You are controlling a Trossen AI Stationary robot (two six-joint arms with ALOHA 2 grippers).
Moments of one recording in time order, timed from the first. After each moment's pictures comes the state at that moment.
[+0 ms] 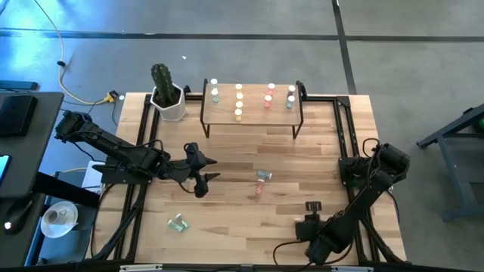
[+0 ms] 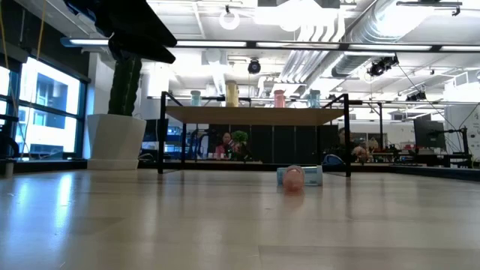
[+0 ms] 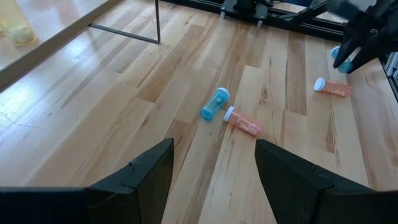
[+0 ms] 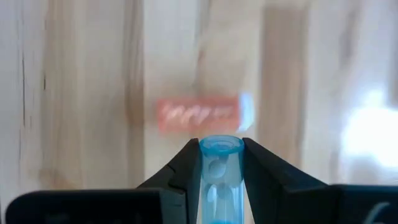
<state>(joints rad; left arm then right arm) -0.25 1.15 0.70 -0.17 -0.53 -0.44 0.91 1.80 1.22 -0.95 0.28 0.86</state>
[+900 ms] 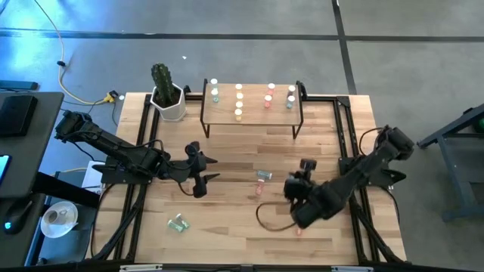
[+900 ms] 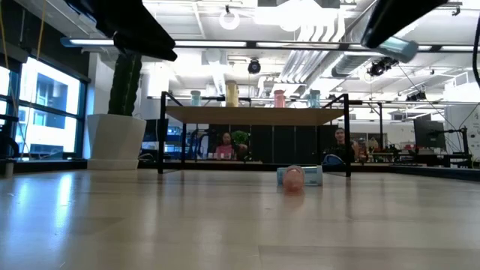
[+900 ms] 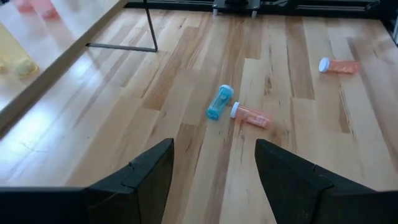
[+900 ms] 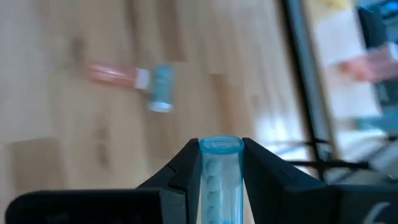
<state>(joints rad) -0.25 1.15 0.70 -0.16 -0.53 -0.27 0.63 1.62 1.36 -1.28 0.77 0.66</state>
